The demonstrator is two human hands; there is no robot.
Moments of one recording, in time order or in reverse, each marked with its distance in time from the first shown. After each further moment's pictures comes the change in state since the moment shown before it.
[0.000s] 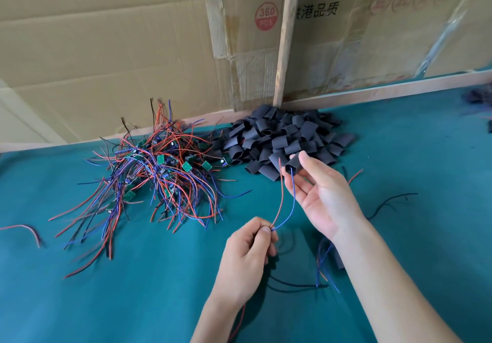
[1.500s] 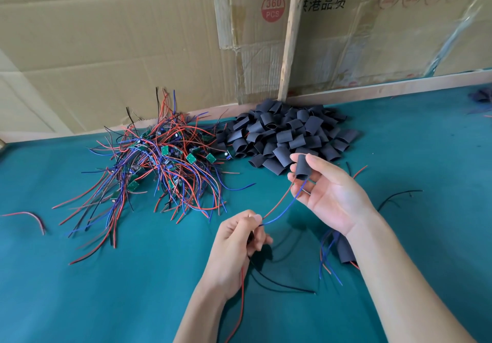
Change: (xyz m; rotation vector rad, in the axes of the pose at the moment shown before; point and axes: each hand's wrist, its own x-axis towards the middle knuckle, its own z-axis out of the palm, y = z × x) left_hand 0.002 -0.001 -0.014 -0.495 0.017 -0.111; right_hand 0.004 -0.005 -0.021 -0.087 -0.162 0.164
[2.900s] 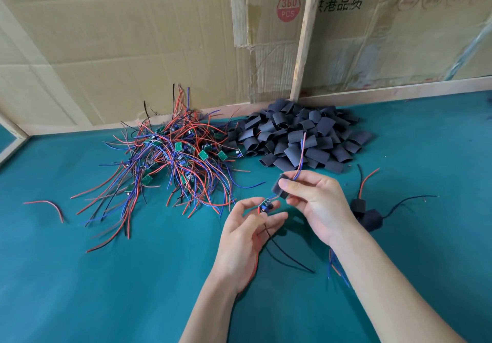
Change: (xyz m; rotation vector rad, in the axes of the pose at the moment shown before) left_hand 0.003 0.002 0.001 -0.319 0.096 -0.109; right_hand 0.001 0.037 0.021 -0.334 0.113 -0.083
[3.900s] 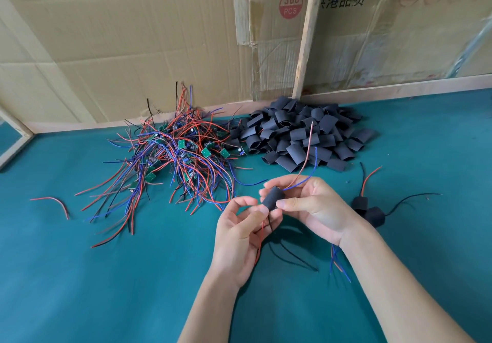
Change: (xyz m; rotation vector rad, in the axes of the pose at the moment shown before) left_hand 0.001 0.000 -0.009 -0.155 0.018 0.027; right_hand 0.000 0.002 -0.010 -0.032 -0.441 0.065
